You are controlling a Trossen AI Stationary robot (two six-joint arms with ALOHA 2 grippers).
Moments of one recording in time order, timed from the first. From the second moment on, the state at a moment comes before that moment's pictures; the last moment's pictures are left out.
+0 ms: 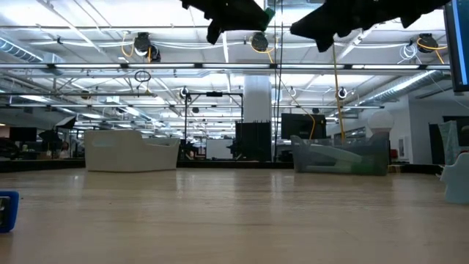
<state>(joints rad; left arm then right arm) 0.01 1.58 1.24 -0.01 -0.10 -0.16 -0.16 0.99 0.69 0.08 -0.18 -0.05</state>
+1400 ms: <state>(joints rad) -0.03 1.58 1.24 0.07 -0.12 -0.21 -0.10 1.16 0.69 0.50 -0.16 0.04</state>
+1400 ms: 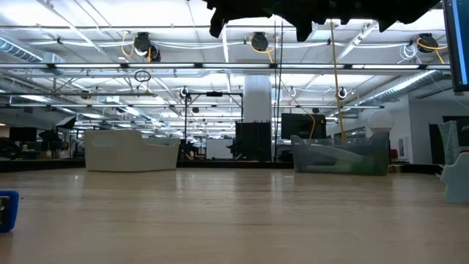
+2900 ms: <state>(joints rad) -0.03 1.58 1.24 0.06 -0.12 -0.24 -0.10 1.16 0.69 0.53 -0.15 0.06</state>
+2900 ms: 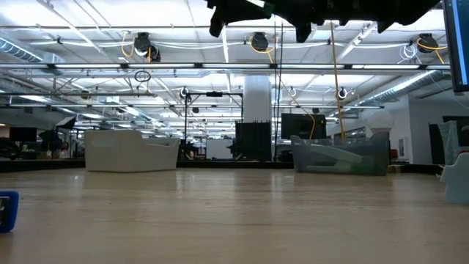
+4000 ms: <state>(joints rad) -0.03 1.58 1.24 -0.27 -0.16 -0.38 -0.14 1.15 0.69 0.43 -0.07 0.01</state>
